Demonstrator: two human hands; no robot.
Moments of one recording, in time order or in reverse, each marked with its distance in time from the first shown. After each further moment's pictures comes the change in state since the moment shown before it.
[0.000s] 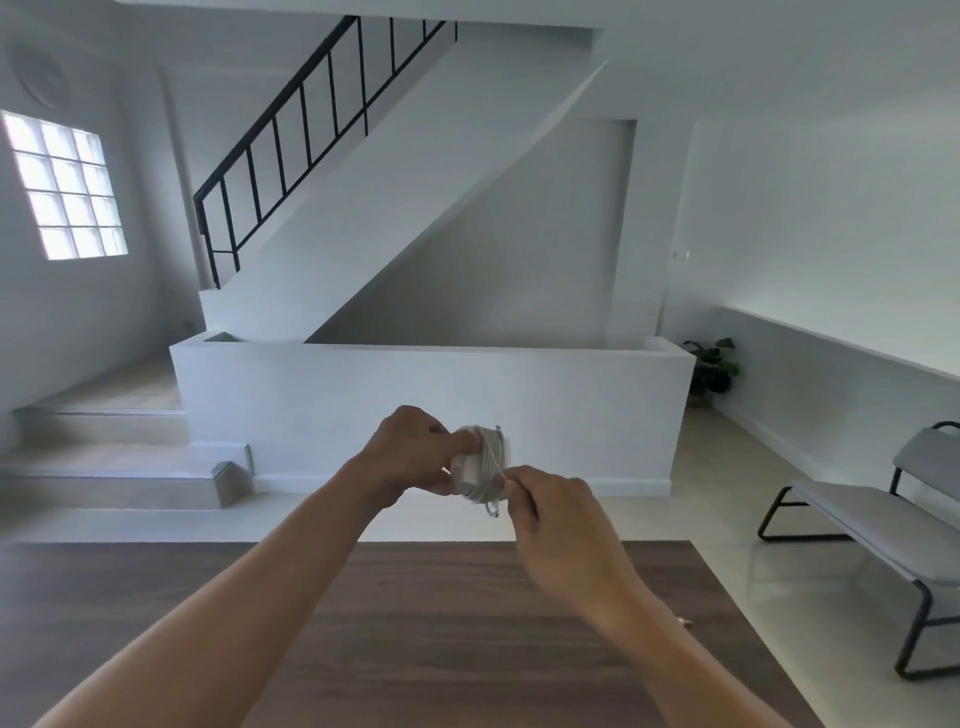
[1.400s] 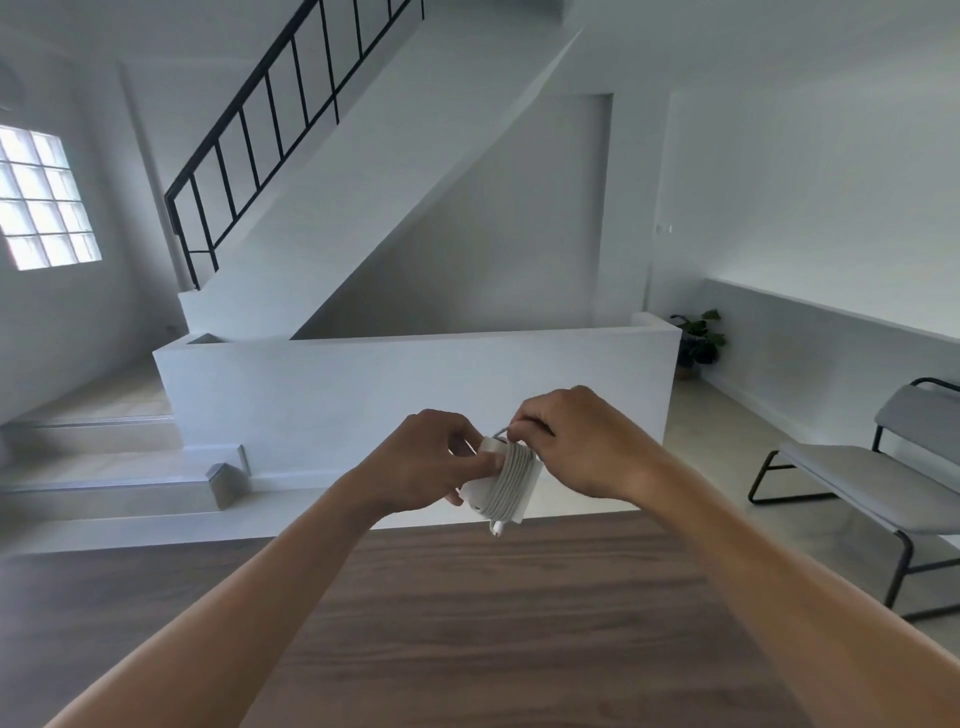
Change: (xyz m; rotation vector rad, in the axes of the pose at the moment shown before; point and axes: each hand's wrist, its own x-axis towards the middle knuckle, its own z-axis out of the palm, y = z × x) left_hand -0.028 0.008 0.017 0.160 -0.198 0.252; right_hand 0.034 0.008 -0.060 -0.137 -0.174 -0.040
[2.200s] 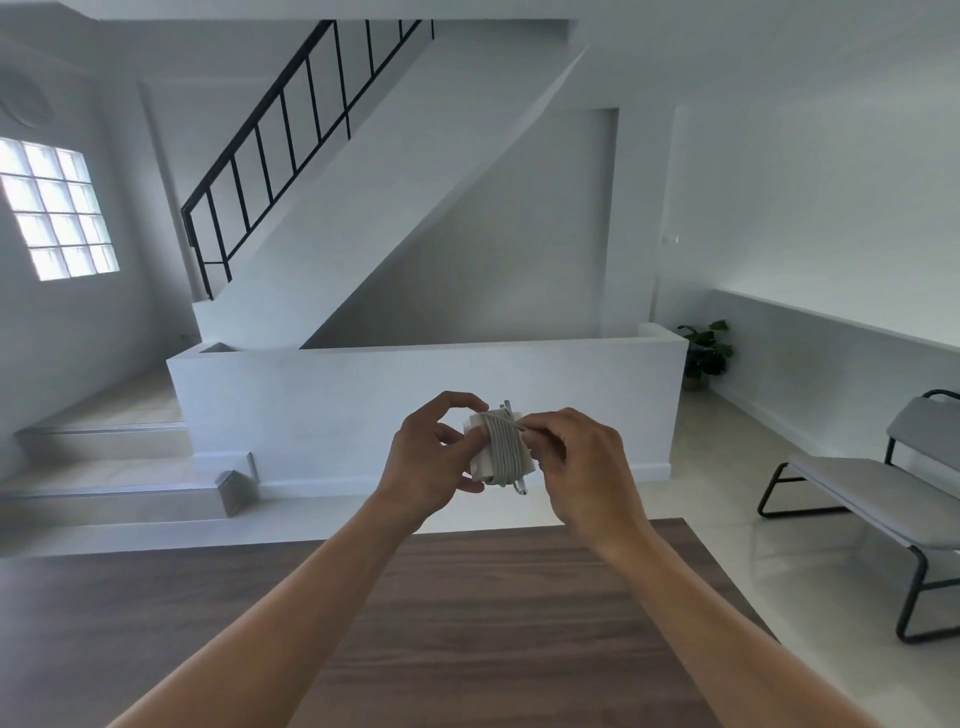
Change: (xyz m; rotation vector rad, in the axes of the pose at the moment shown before) left_hand -0.002 -0.002 0.019 -0.421 0.344 0.063; right_hand -0.013 0.010 0.045 0.285 0.493 -0.024
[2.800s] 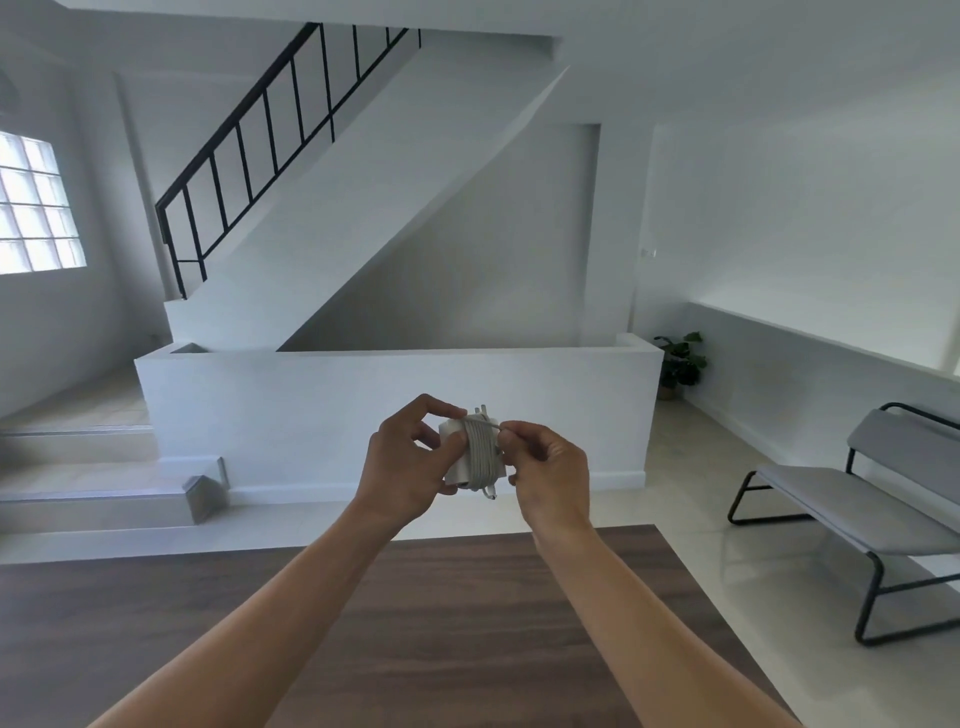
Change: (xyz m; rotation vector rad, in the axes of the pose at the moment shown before) left_hand 0.004 -0.005 0.005 0.089 0.099 0.064; right_hand 0.003 0.001 0.026 0.564 0.161 0.546
